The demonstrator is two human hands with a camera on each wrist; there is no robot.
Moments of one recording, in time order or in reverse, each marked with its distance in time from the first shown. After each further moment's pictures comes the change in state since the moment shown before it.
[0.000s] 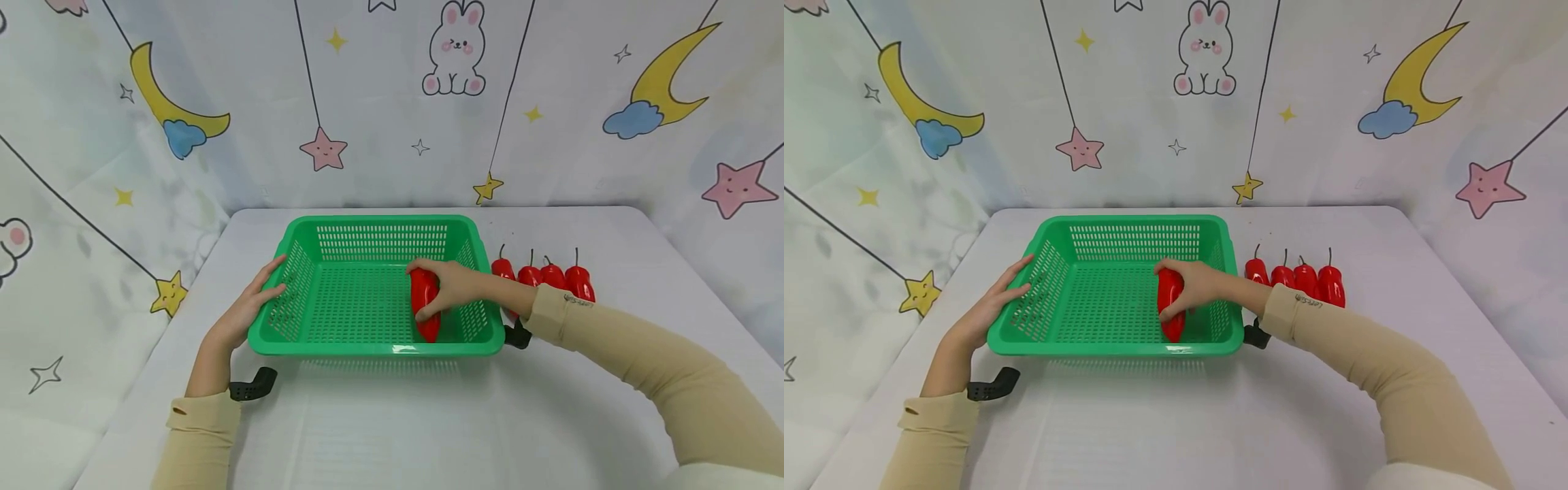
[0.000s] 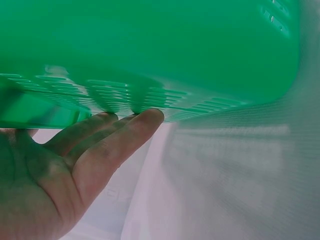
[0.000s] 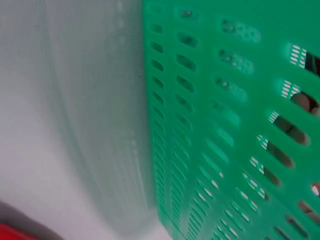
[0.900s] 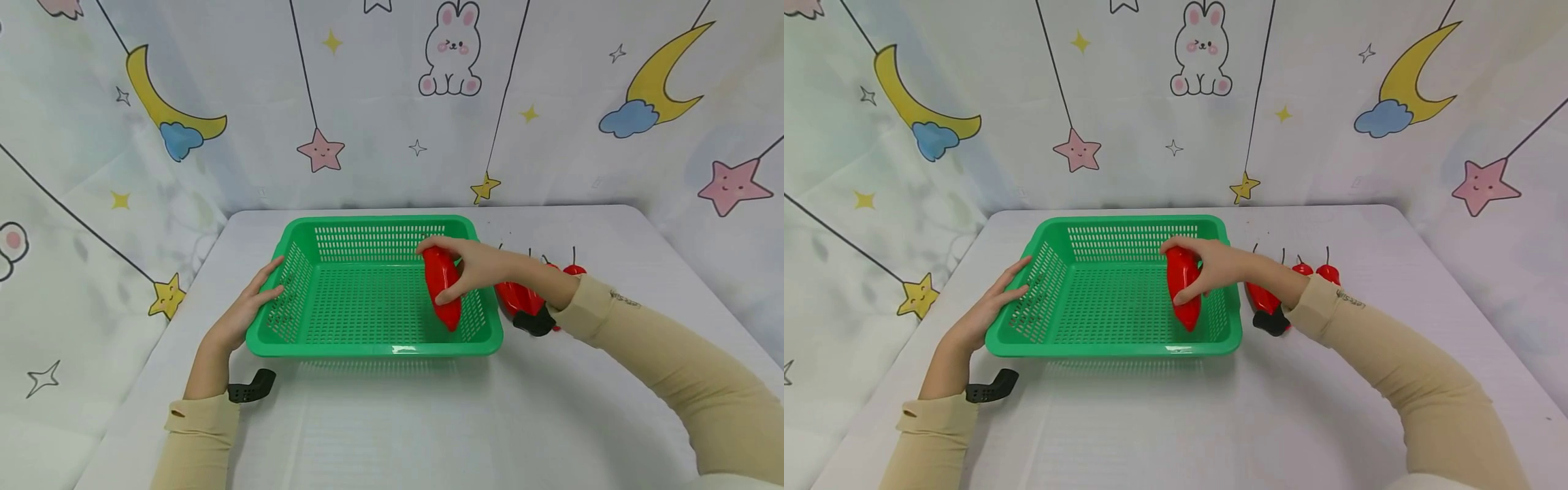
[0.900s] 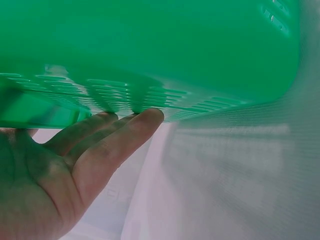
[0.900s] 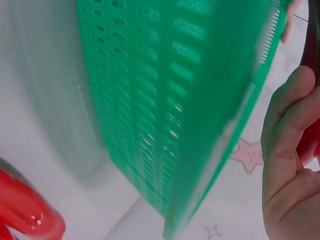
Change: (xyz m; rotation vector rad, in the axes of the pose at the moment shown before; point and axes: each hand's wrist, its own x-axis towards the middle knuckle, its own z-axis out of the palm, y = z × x) left_hand 0.000 0.000 0.001 -0.014 -0.004 0.002; right_hand -0.035 -0.011 -0.044 0.119 0.005 -0.124
